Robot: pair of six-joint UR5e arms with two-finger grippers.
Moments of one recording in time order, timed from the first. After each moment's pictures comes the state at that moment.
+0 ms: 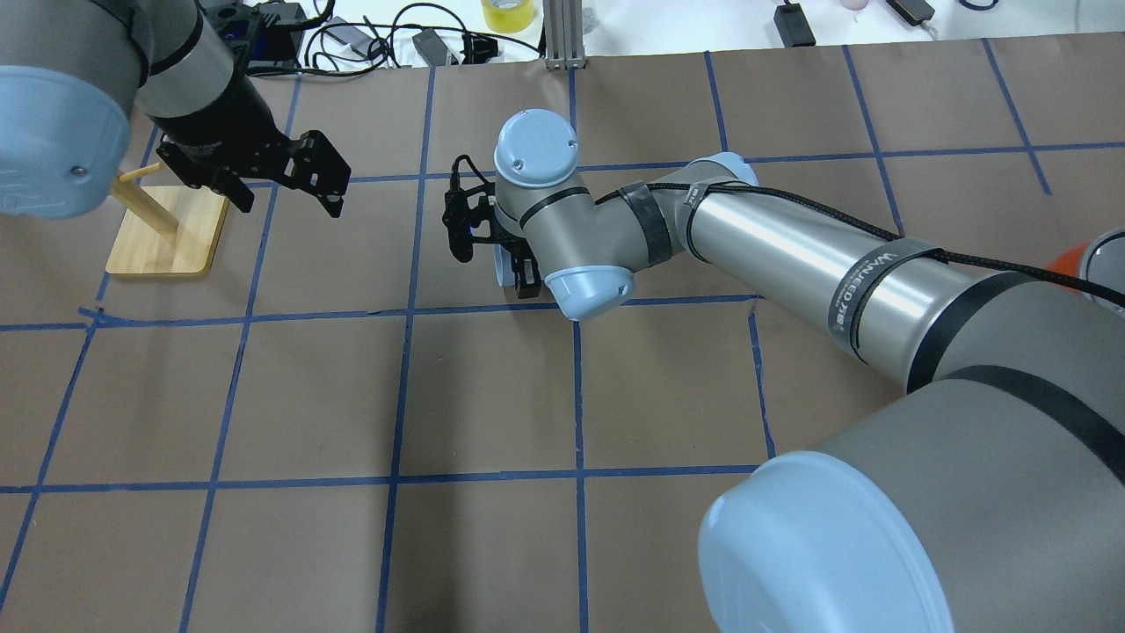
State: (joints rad) left arm -1.52 -1.61 -1.61 -1.44 1.57 0.16; right arm 2.00 -0.92 1.54 -2.44 -1.49 -1.26
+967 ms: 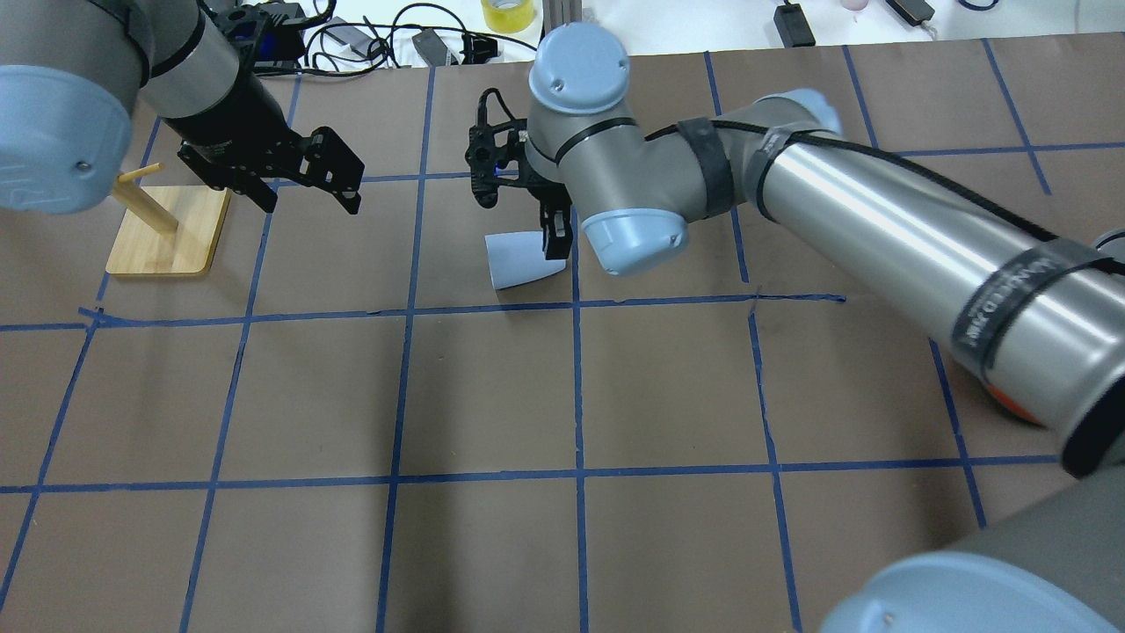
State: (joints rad) left arm -1.49 -1.64 -1.62 -1.43 1.41 0.19; right arm 1.91 -1.15 1.55 -2.21 -1.50 -1.23
